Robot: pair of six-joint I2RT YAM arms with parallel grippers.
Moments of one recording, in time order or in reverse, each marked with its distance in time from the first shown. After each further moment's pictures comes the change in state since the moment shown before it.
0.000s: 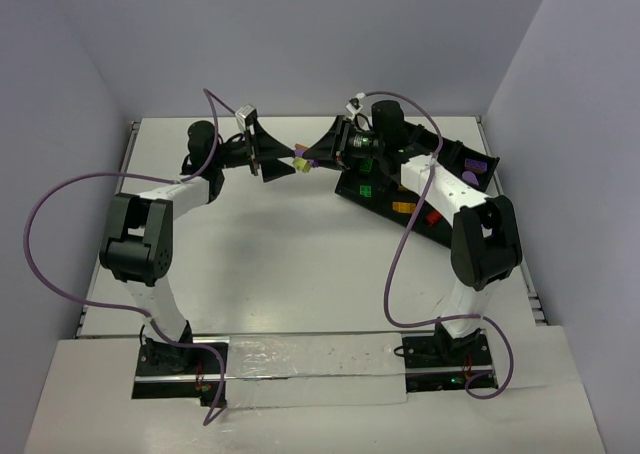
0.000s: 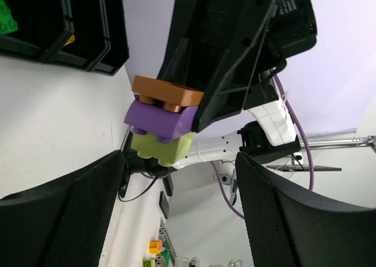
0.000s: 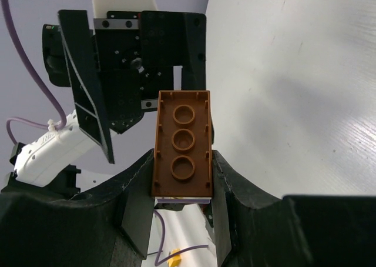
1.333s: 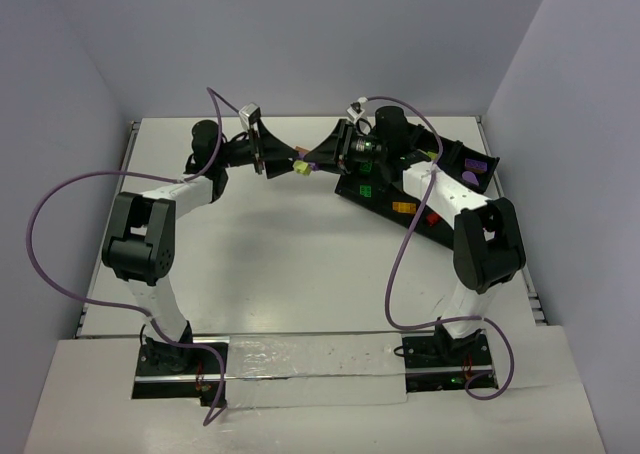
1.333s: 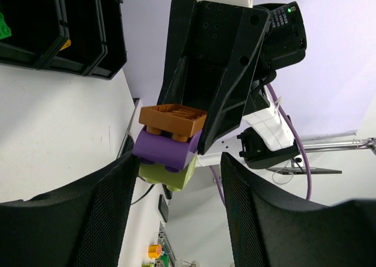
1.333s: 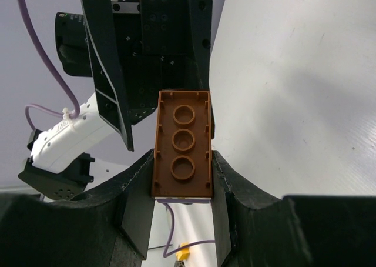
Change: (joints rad) left arm -0.025 0.010 0.016 0.012 -0.028 -0.013; right arm -0.004 -0.026 -0.085 0.132 -0.057 0.078
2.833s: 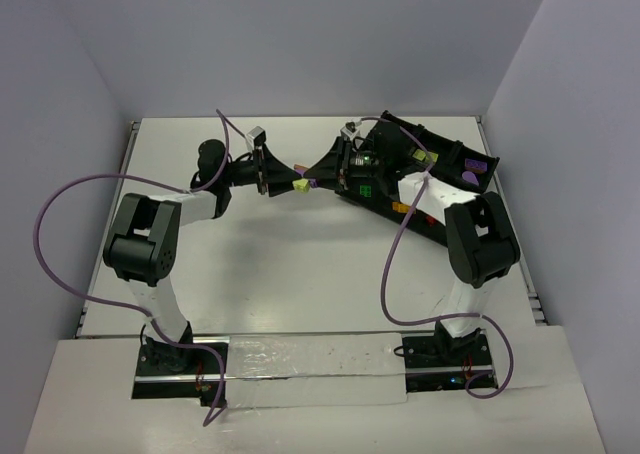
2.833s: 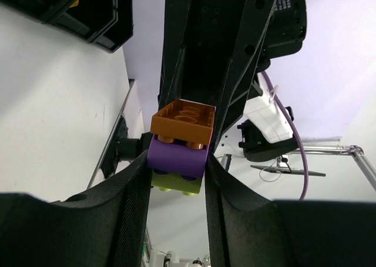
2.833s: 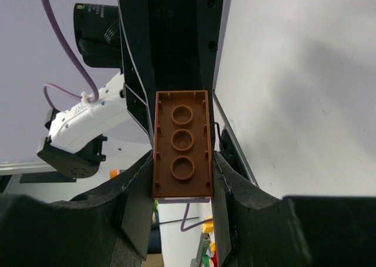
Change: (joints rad) left arm -0.019 -0.001 -0.158 0.087 0.002 -0.066; right arm -0.011 0.047 -0.131 0.183 -0.126 0.133
